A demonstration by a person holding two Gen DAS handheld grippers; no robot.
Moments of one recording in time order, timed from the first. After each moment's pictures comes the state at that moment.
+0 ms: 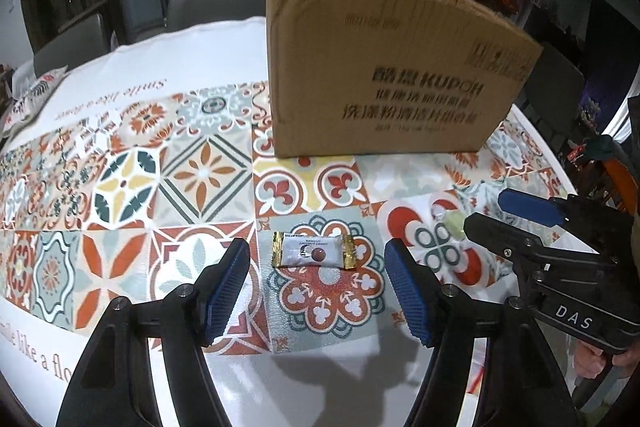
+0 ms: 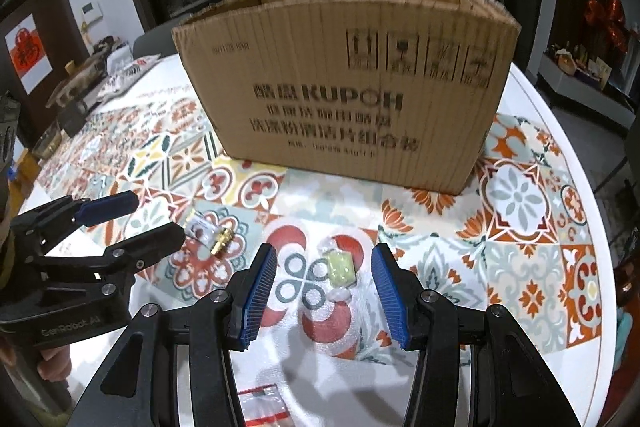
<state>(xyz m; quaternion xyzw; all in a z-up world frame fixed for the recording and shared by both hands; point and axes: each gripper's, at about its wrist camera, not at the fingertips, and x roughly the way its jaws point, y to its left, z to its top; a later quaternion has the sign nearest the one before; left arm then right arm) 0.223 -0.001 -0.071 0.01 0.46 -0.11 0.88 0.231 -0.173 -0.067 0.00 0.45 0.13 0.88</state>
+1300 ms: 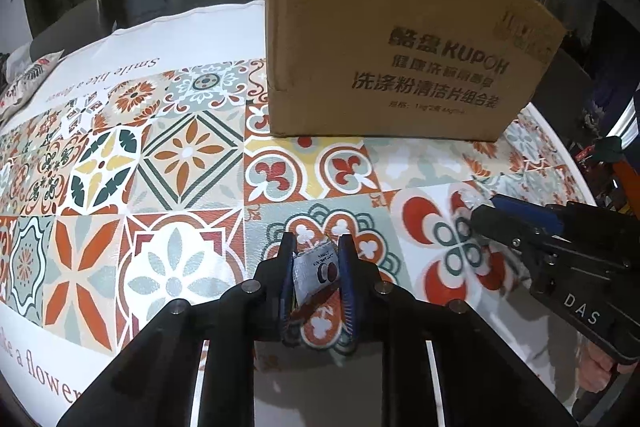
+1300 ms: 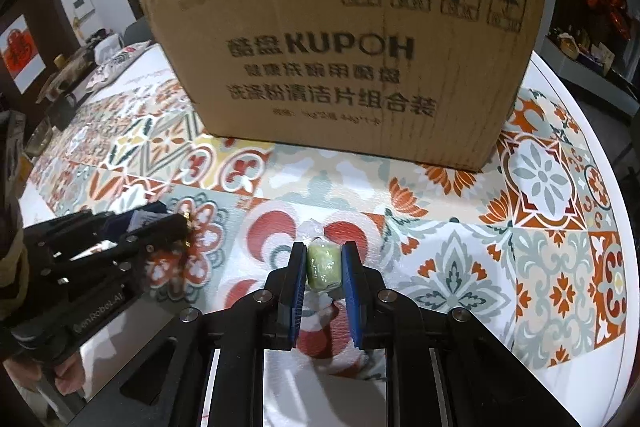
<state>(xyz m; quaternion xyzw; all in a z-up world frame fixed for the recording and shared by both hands) 0.233 -0.010 -0.096 0.00 0.46 -0.10 0.88 0.244 -0.170 -0.091 0.01 0.47 0.13 0.87</state>
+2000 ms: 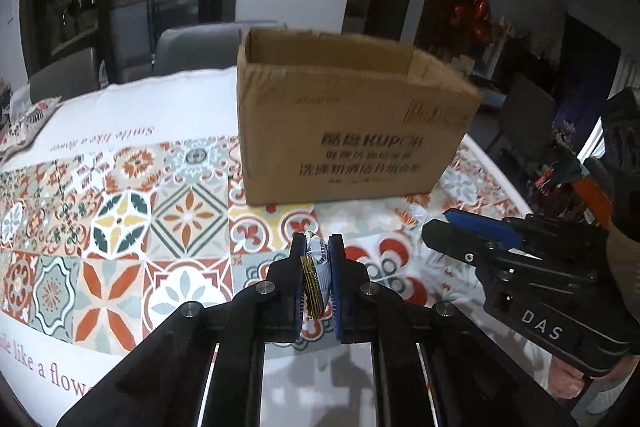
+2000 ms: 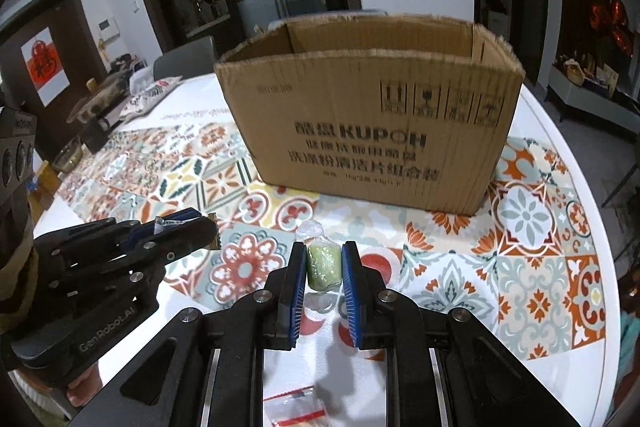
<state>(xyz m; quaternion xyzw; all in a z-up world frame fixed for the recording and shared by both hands) 0.198 -0.018 -0.019 -0.01 0.38 -0.15 0.91 0.211 -0.167 -0.026 0.02 0.40 0.16 0.90</state>
